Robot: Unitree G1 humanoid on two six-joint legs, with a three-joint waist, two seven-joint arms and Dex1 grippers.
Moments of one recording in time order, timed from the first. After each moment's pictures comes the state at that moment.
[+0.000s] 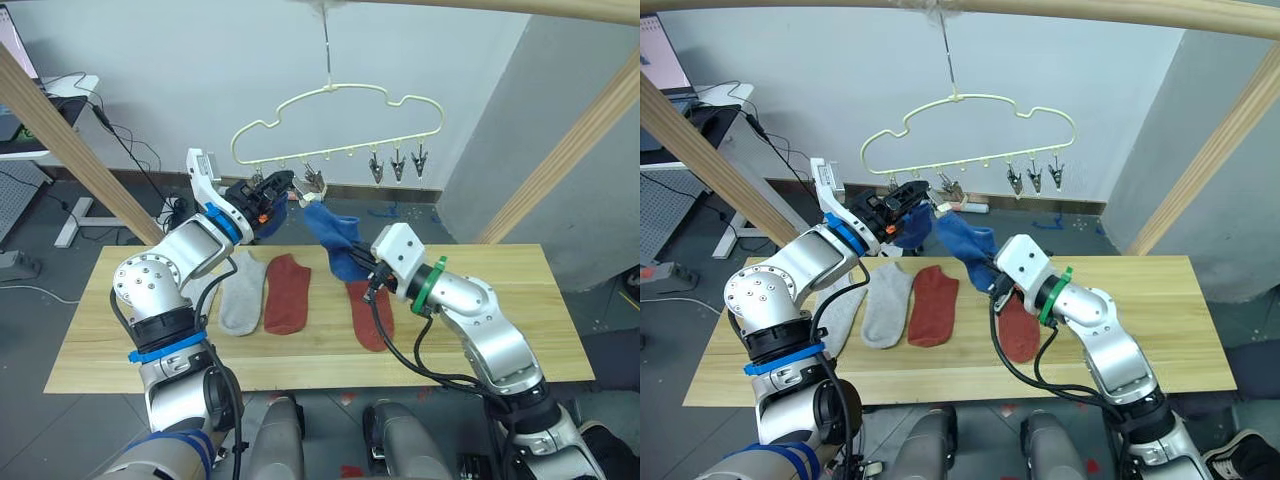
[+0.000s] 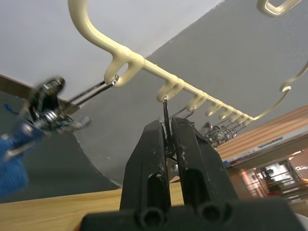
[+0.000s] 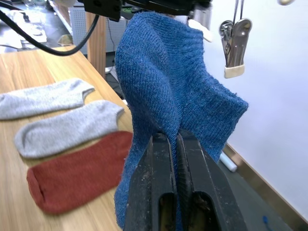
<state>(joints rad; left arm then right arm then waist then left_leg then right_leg) -0.72 0.20 0.55 0.05 -1.14 1.11 -0.02 -0.40 -0.25 0.30 -0.31 0.01 0.43 0.55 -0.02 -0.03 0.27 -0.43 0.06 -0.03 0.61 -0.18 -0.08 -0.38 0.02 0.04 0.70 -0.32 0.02</state>
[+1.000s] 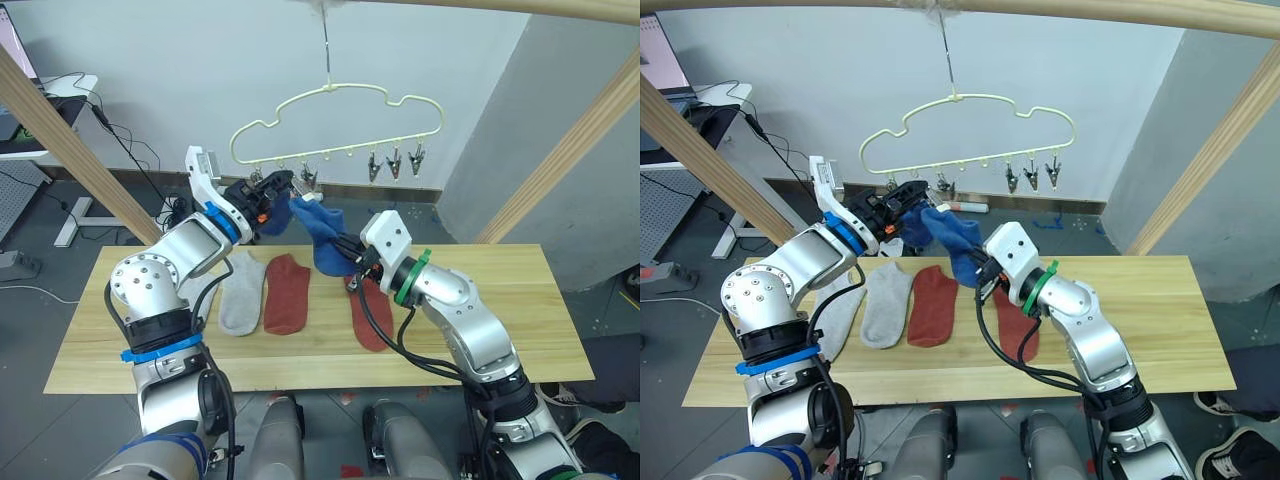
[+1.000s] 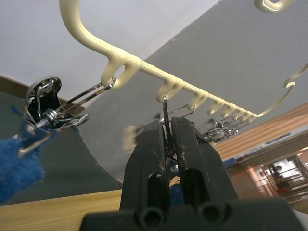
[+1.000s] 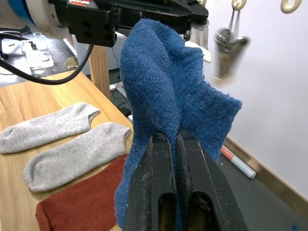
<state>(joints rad) -0.70 0.24 0.50 0.05 -1.18 1.08 -0.01 -0.44 -0.18 0.27 -0.24 0.06 0.45 0.54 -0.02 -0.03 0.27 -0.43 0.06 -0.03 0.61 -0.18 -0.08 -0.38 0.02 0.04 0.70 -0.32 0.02</state>
